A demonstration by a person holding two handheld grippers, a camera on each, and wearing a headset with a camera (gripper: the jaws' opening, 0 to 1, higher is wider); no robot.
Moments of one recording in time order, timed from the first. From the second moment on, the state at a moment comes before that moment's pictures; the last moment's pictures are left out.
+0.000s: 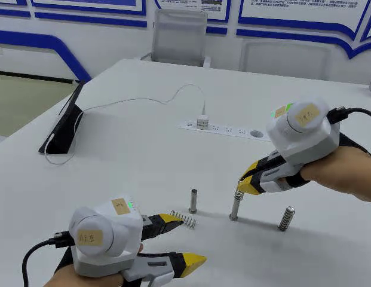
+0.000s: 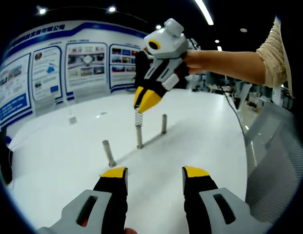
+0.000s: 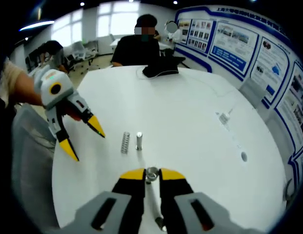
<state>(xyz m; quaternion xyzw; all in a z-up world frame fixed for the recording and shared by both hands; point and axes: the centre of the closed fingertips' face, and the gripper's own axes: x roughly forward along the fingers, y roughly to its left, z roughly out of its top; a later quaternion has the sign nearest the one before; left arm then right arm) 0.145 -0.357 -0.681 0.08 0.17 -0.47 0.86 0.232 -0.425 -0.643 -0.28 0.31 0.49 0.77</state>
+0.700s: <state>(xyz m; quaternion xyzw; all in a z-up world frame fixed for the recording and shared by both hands) 0.145 -0.357 -0.683 0.08 0.17 -0.47 0.86 0.237 -0.425 -0.674 -0.27 0.34 0.48 0.76</state>
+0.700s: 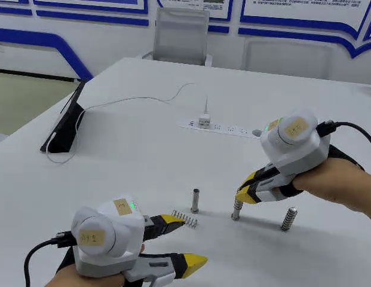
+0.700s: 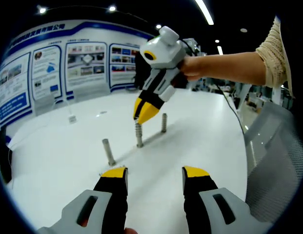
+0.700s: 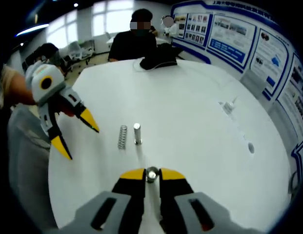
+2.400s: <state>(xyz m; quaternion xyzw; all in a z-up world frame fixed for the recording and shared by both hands) 0.147 -0.353 -0.680 0.08 0.17 -0.46 0.87 0.214 -0.437 -0.703 -0.26 0.37 0.46 0.77</state>
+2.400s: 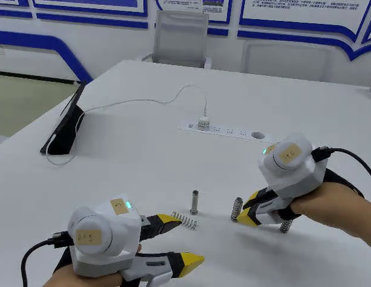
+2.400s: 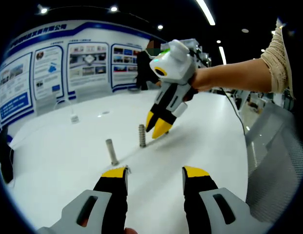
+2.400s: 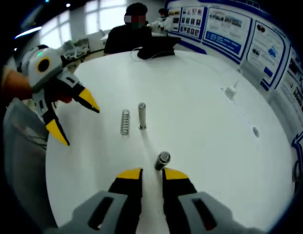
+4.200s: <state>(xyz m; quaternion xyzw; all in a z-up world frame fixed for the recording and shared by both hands) 0.148 -0.342 -0.681 0.08 0.17 -0.45 0.87 0.209 -0.344 -0.730 -0.22 0.36 0.49 0.76</state>
